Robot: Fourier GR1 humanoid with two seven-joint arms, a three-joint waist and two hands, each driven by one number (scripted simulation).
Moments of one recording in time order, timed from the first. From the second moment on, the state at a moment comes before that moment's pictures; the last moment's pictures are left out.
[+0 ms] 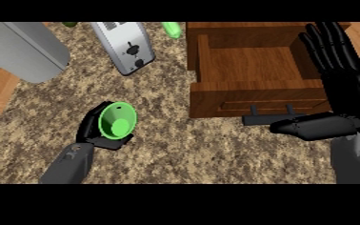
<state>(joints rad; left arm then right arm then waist) -0.51 0.18 0.19 -0.26 -0.09 -0.23 -1.05 -0.30 -0.20 -0.13 -1.84 -0.11 0.19 0.13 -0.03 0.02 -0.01</state>
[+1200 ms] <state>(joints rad) -0.73 0.07 0.25 -0.58 0.05 -0.13 -0.90 -0.26 -0.23 -0.18 -1.86 -0.14 0.20 0.14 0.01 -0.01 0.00</state>
